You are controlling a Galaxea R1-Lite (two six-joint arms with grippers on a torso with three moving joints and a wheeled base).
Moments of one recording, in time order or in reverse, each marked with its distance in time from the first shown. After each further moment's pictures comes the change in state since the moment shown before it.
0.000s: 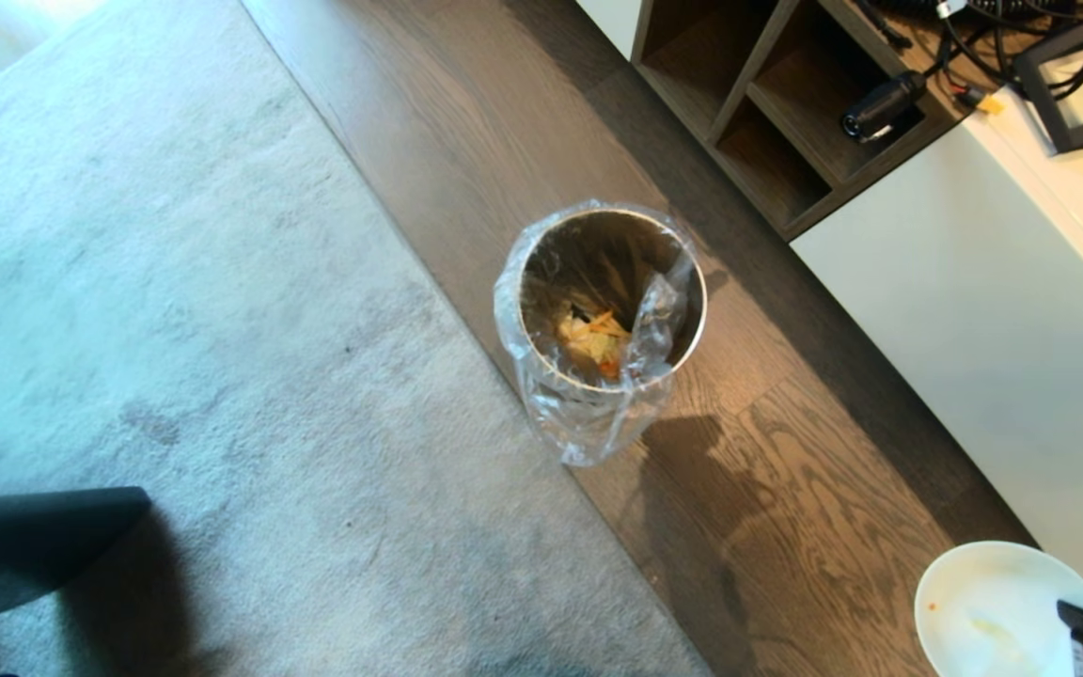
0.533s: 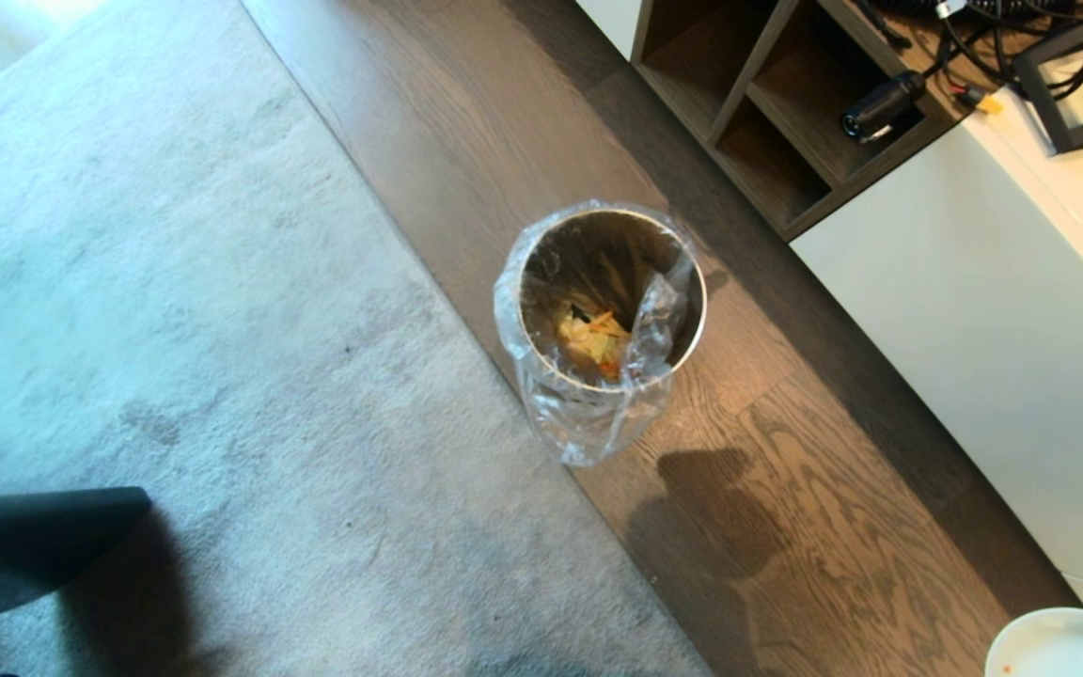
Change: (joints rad) left arm 0.000 0.000 0.000 0.000 0.000 0.000; right arm -0.167 -0.199 0.116 0.096 -0.032 -0.023
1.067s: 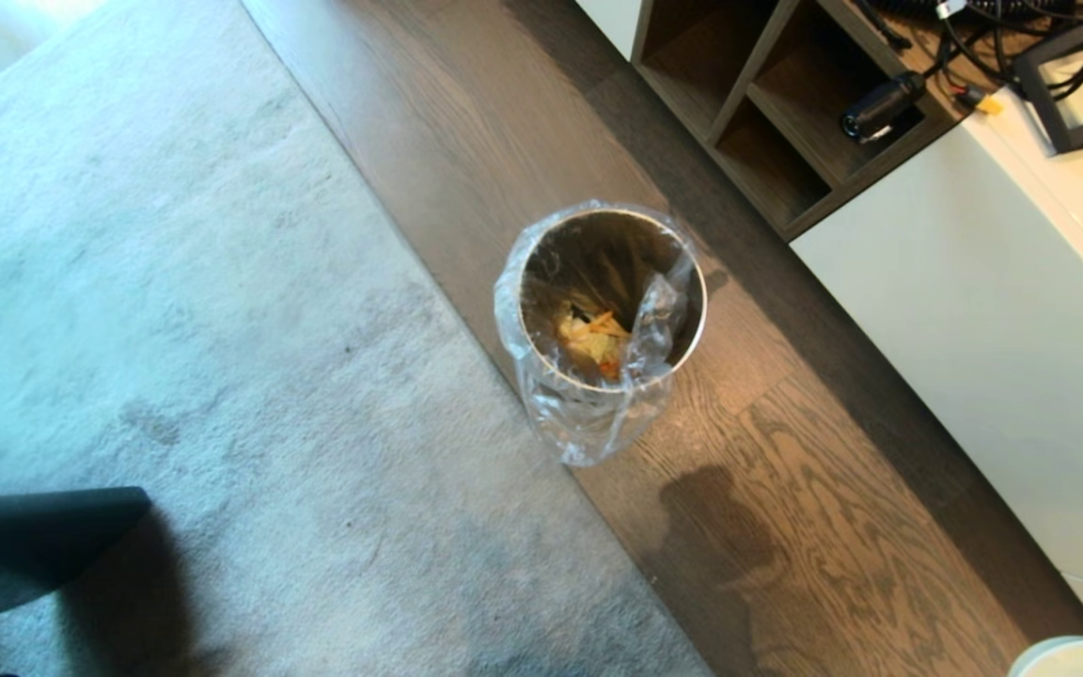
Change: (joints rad) left arm 0.000 0.000 0.000 0.000 0.000 0.000; right arm -0.229 -0.348 0.061 0.031 0.324 -0.176
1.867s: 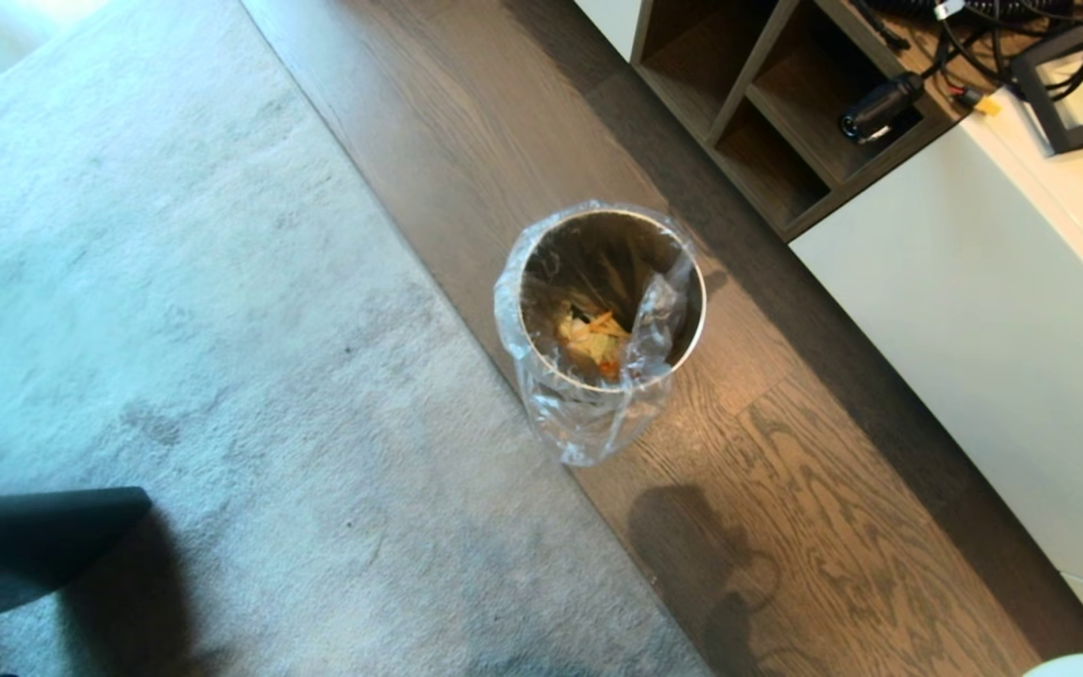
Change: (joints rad) left arm 0.000 0.000 0.000 0.000 0.000 0.000; right arm 0.133 -0.383 0.033 0.022 0.150 0.028
